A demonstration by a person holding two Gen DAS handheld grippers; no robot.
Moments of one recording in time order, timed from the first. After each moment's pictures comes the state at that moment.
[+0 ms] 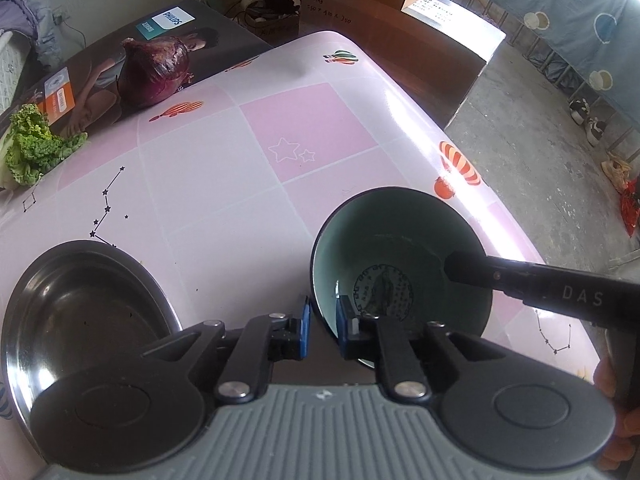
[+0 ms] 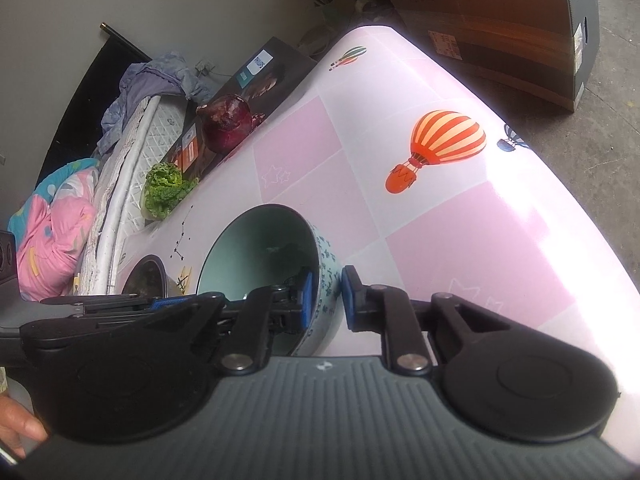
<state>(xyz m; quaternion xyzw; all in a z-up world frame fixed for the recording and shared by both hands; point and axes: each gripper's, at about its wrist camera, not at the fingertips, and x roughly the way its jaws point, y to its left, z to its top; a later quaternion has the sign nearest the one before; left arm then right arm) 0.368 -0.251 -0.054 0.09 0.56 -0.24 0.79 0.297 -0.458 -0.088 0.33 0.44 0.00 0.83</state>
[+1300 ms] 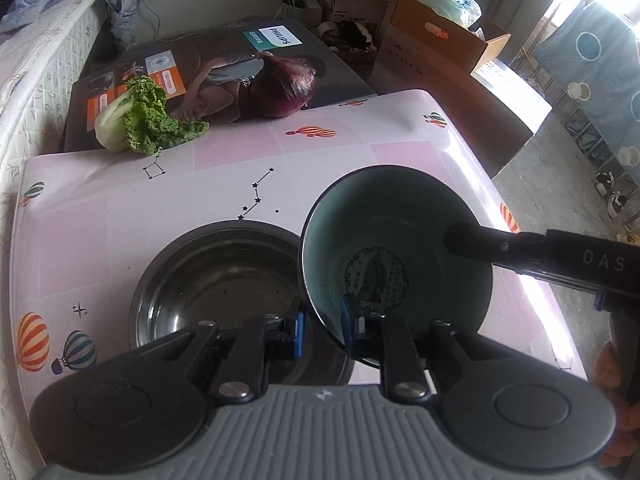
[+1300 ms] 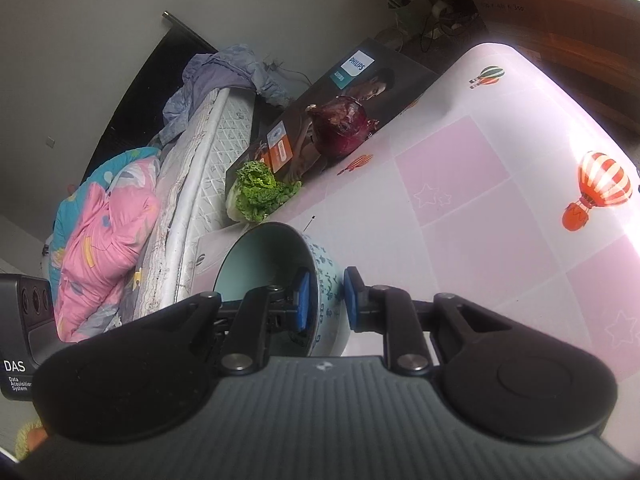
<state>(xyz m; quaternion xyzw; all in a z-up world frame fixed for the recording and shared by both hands) 0.372 -0.126 0.003 0.02 0.54 -0.17 0.82 0.351 -0.372 -0.024 0.33 0.42 0.09 0.84</state>
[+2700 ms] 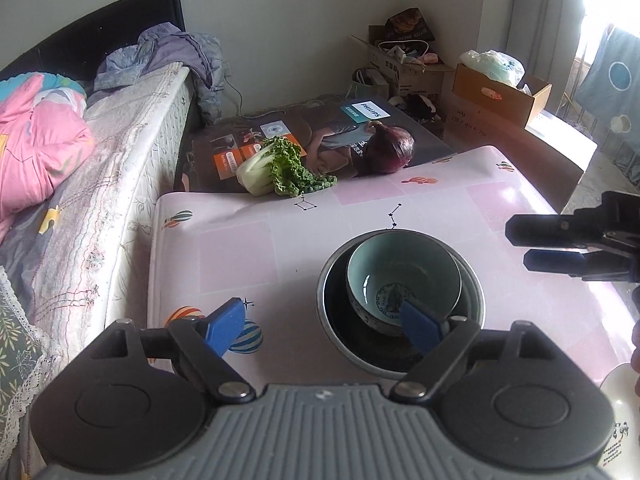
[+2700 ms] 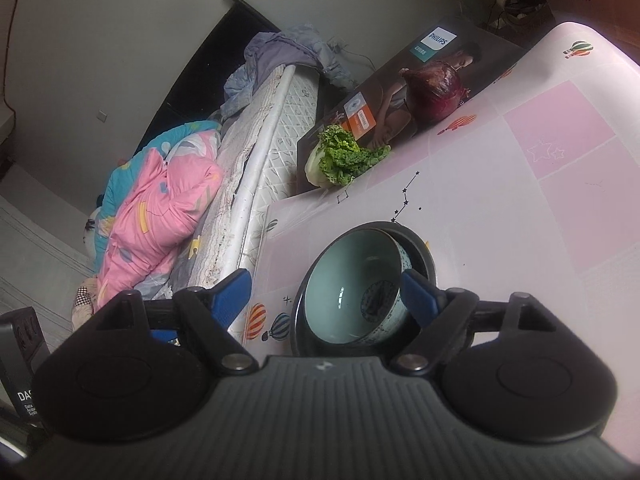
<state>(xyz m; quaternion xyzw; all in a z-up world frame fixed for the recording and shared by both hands) 0.282 -0.028 0.051 0.07 0.42 -0.09 0.90 0.321 -0.297 -0.005 0.34 0.40 0.17 0.84</state>
